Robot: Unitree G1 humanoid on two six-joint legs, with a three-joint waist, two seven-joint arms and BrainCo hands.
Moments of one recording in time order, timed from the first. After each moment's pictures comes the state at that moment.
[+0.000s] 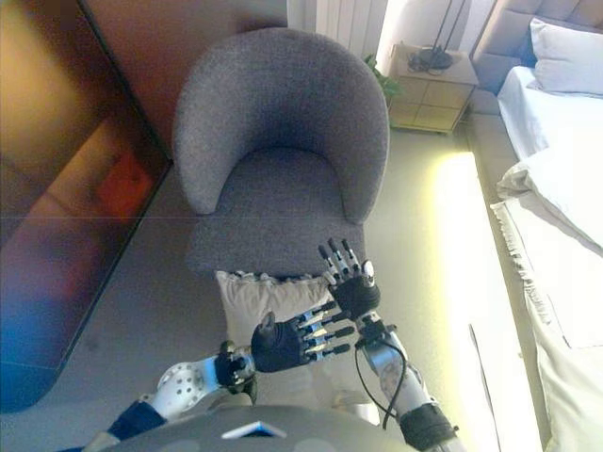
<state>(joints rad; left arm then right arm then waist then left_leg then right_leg) 0.13 0.33 -0.54 0.14 -1.25 0.55 -0.81 0.17 -0.23 0.34 0.20 1.45 0.03 0.46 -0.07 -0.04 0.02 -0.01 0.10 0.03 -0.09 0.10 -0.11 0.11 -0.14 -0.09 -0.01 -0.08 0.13</state>
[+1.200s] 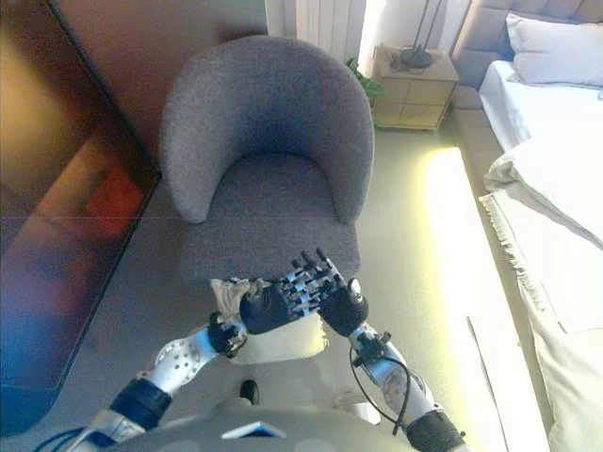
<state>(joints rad) 0.01 0.34 -0.41 0.22 -1.19 0.40 -0.78 0.20 -0.29 0.39 0.16 1.38 0.14 0.64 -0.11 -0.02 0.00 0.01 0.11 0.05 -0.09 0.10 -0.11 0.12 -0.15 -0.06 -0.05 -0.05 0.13</state>
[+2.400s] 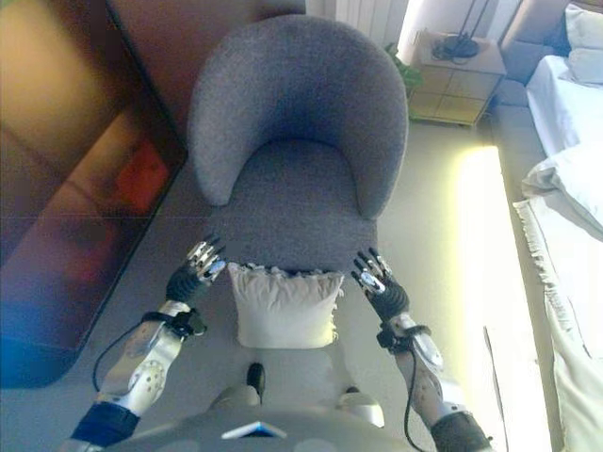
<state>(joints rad) 0.18 0.41 -0.23 0.14 -0.68 -0.12 -0.05 0.18 -0.36 0.28 0.18 0.87 -0.12 0.16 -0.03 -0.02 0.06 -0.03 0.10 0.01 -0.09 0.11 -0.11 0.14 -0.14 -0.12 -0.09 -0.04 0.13</state>
